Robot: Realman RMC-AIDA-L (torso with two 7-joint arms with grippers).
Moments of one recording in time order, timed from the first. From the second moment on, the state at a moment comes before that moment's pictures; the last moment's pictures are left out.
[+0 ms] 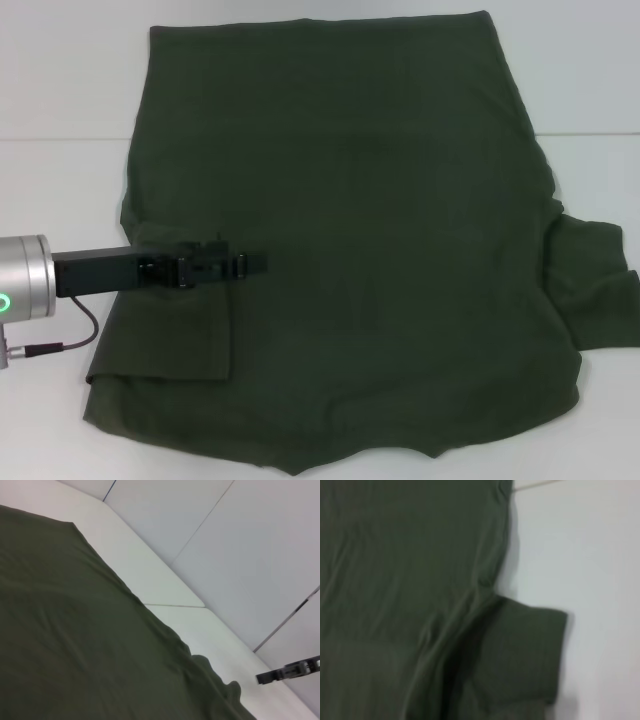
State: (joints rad) left arm -0.52 -2.16 0.57 0.93 2.13 1.60 -1.98; right arm 0.63 1.90 -0.61 -0.85 -2.61 -1.40 2.48
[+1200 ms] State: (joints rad) left arm -0.52 -2.16 0.56 0.92 2.08 1.59 -1.99; right arm 0.70 1.93 -0.68 -0.69 -2.61 -1.23 2.48
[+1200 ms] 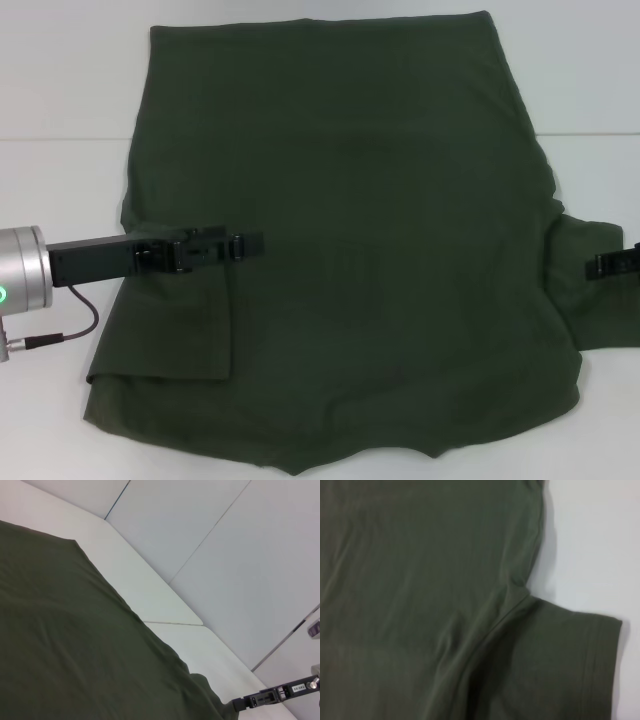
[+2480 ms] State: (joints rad) left arm -0.52 -2.16 0.56 0.92 2.06 1.59 -2.00; right arm 0.69 1.93 -0.67 -0.67 -2.53 -1.21 2.47
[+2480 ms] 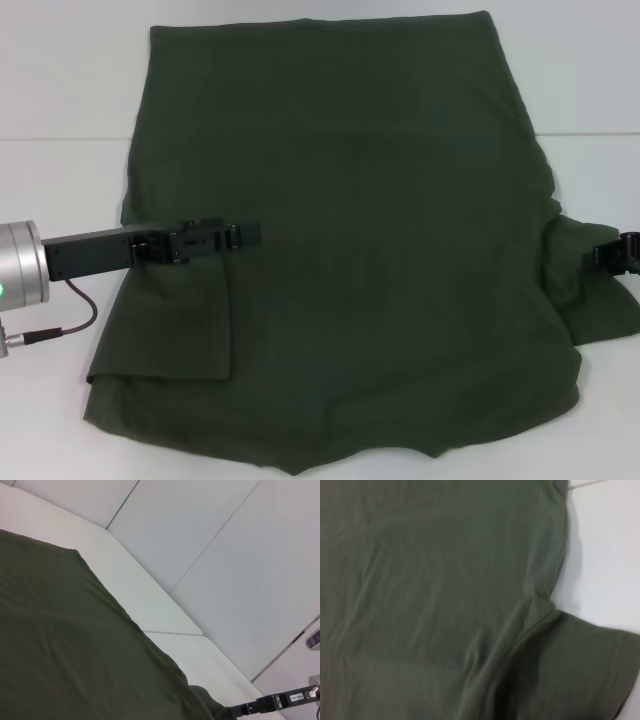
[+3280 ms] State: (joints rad) left arm -0.51 -2.16 0.55 0.92 2.04 1.60 -2.00; right arm 0.66 1.90 -0.68 -0.69 -2.54 -1.20 2.48
